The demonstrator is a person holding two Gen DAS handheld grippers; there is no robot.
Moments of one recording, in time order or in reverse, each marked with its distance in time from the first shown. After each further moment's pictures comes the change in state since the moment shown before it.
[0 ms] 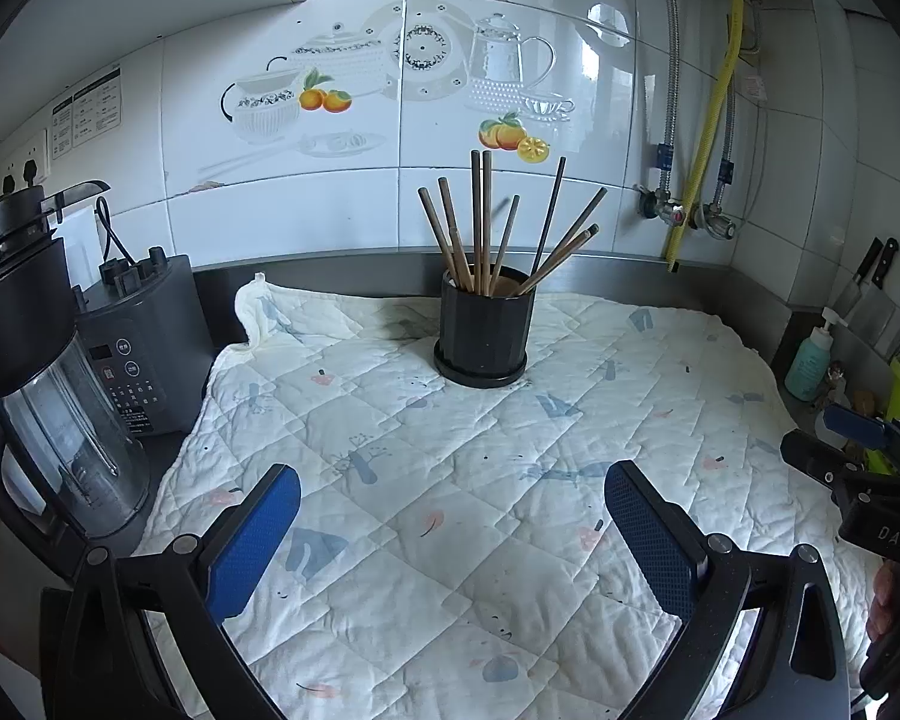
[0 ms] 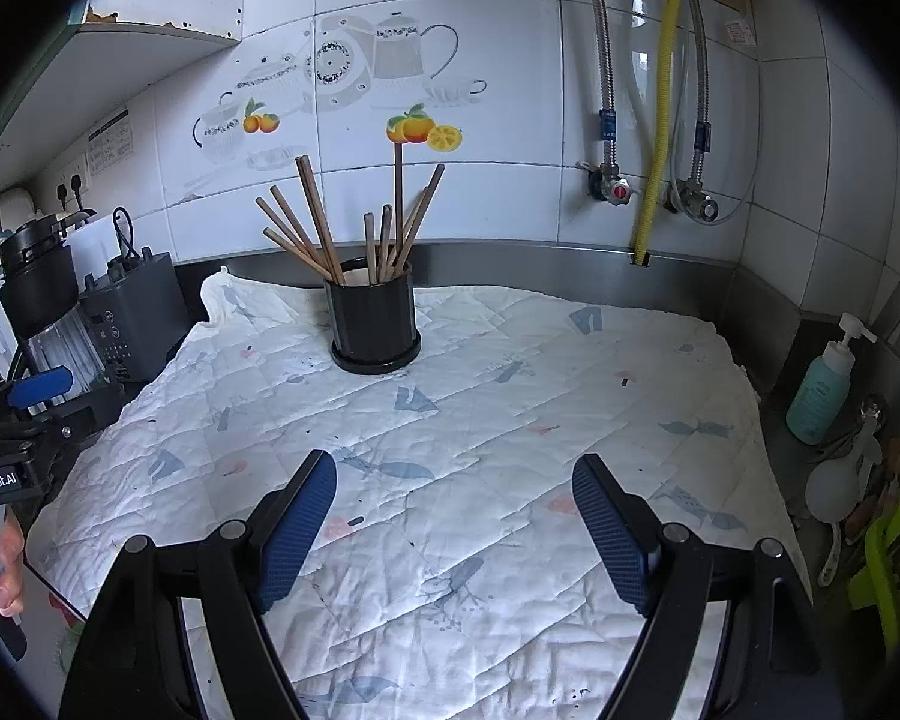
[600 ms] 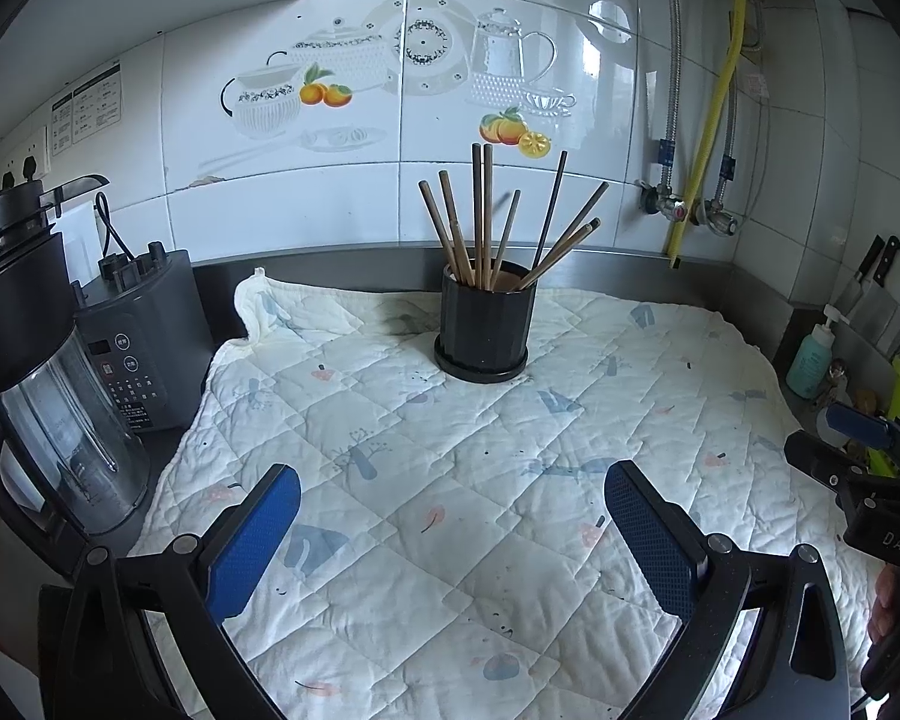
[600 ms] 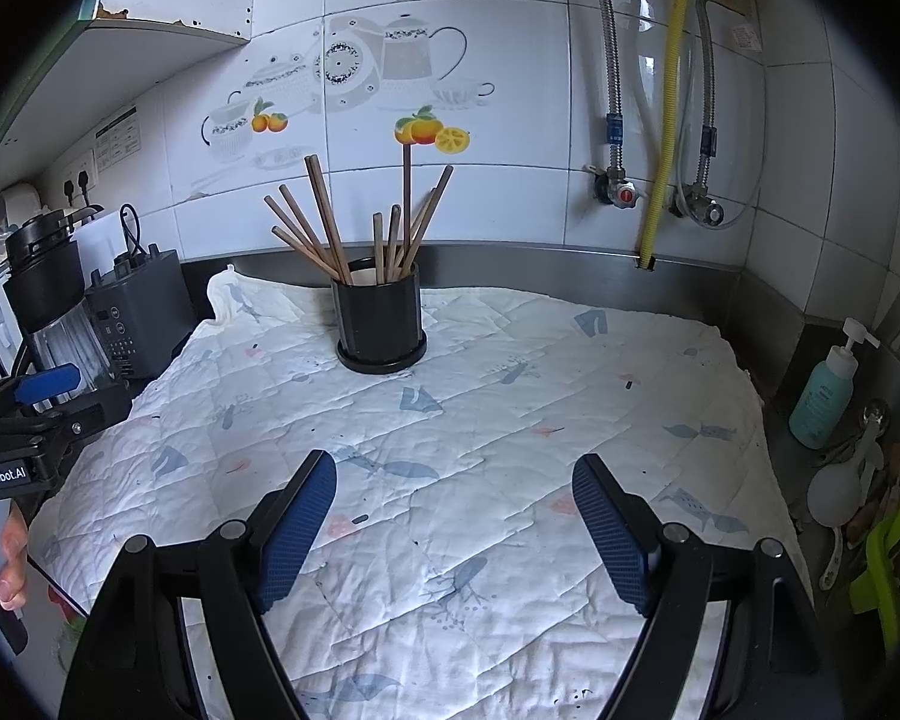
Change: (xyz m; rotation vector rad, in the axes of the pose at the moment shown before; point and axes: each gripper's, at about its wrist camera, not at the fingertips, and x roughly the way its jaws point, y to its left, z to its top) left arm 0.002 0.001 -0.003 0.001 0.009 -0.002; right arm -0.001 0.003 -0.001 -0.013 -0.005 0.008
